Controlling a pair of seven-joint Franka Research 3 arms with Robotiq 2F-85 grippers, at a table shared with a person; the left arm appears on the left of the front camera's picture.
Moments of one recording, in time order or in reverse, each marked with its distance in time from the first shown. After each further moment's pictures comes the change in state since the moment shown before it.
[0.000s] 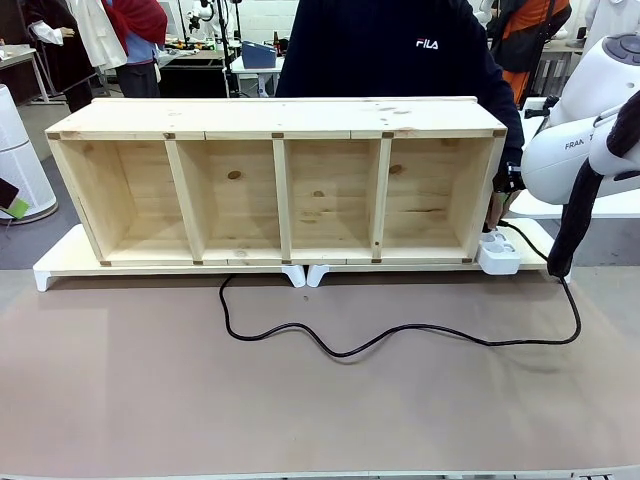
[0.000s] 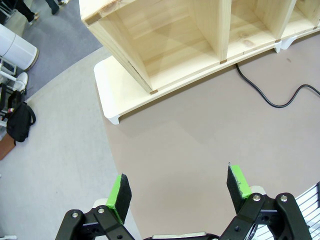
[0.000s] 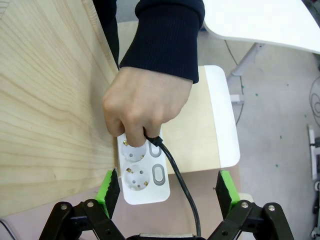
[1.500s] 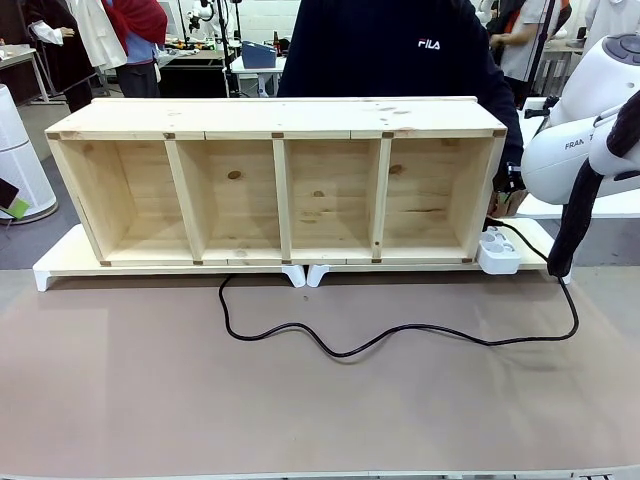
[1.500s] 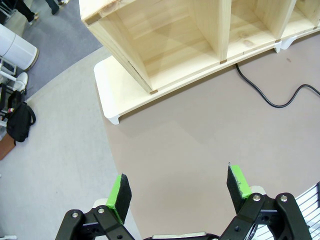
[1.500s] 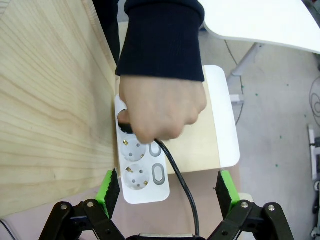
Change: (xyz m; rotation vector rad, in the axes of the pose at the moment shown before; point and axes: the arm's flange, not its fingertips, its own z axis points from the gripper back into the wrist) left arm 0.000 0.000 0.000 0.000 0.000 0.000; right arm 0.000 0.000 0.000 0.000 0.000 0.000
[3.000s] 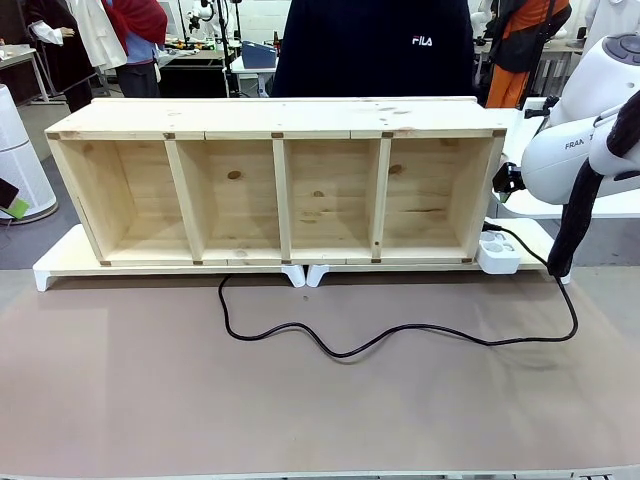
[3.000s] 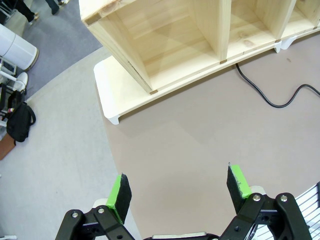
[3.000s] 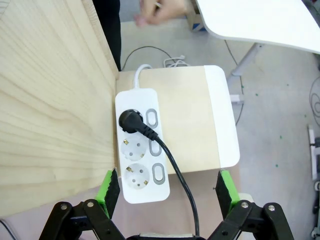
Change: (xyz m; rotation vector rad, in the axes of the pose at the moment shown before) left arm 0.000 0.000 0.000 0.000 0.000 0.000; right arm 0.000 0.000 0.000 0.000 0.000 0.000
